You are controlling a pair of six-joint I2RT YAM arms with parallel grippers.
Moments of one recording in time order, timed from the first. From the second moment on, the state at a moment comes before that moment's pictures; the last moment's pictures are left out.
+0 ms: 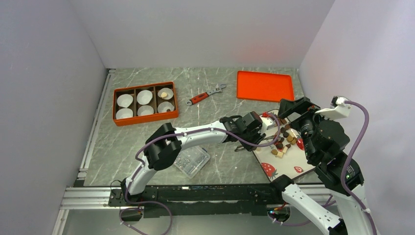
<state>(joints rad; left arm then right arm) -1.15 2.17 1.81 -0.44 0.13 -0.18 0.53 0.59 1.21 -0.71 0.62 0.56</state>
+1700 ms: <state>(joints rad) -0.59 1.50 1.28 -0.47 0.04 -0.24 0.53 0.72 1.14 -0.61 0.46 0.55</state>
